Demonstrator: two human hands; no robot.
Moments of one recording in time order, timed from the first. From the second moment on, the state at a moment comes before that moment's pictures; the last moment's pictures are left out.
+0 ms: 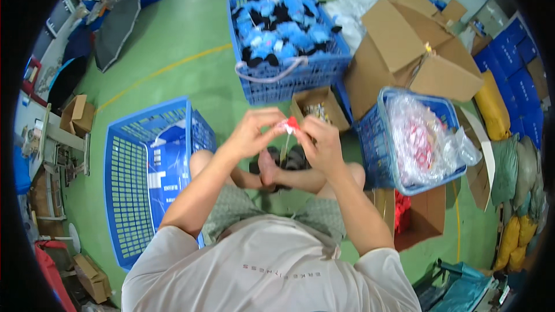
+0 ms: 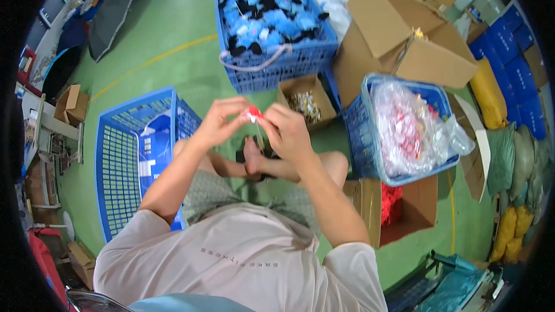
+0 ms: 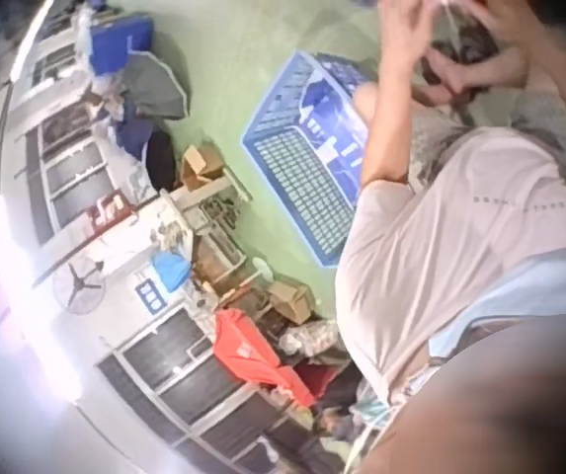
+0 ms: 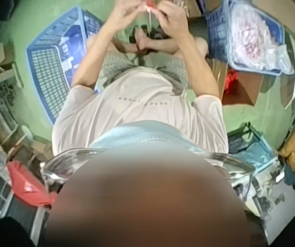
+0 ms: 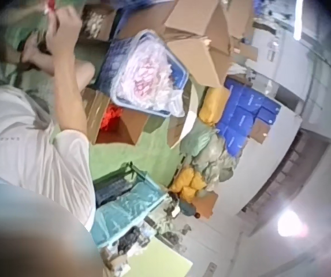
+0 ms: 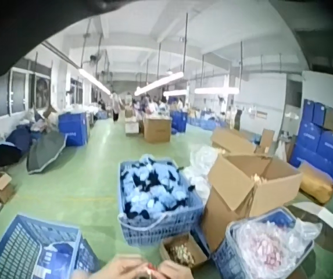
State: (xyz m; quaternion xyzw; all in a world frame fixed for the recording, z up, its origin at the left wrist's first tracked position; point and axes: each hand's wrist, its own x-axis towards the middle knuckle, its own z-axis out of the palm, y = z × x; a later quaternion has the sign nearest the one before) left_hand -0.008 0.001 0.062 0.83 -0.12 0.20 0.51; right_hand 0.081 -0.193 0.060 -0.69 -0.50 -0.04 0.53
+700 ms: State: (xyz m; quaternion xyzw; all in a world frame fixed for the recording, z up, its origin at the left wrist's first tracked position) left_hand 0.002 -0.069 0.064 0.72 -0.03 0.34 0.61; right_hand 0.049 -0.160 0.021 -0.67 -0.34 -0.06 0.66
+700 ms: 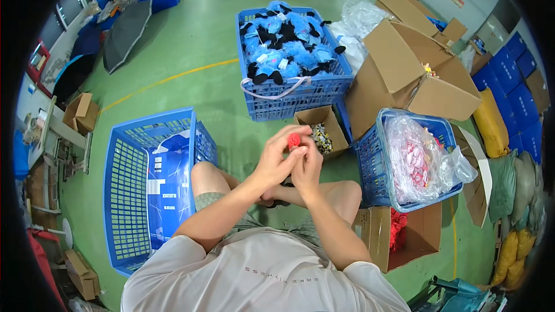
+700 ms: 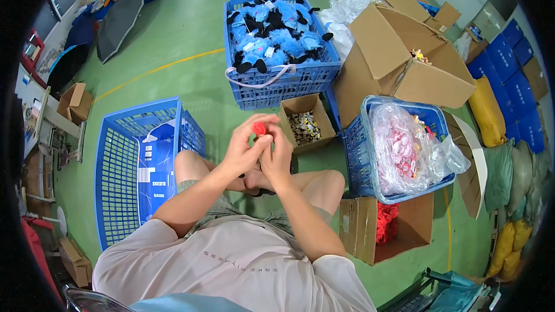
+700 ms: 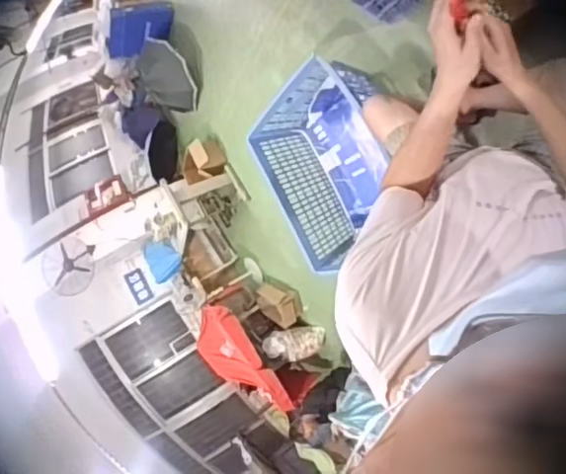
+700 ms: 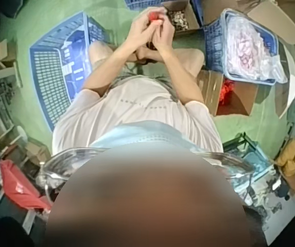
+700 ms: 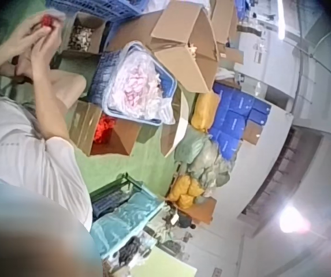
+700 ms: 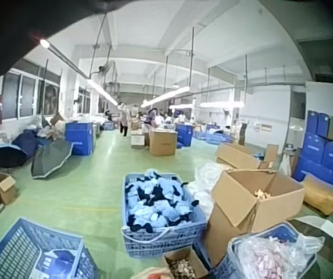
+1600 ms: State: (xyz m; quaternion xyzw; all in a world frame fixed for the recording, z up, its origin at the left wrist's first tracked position) left_hand 0.000 -0.040 0.049 0.56 0.00 0.33 0.76; right_hand 0.054 -0.149 0.056 -0.65 -0.41 -0.07 0.64
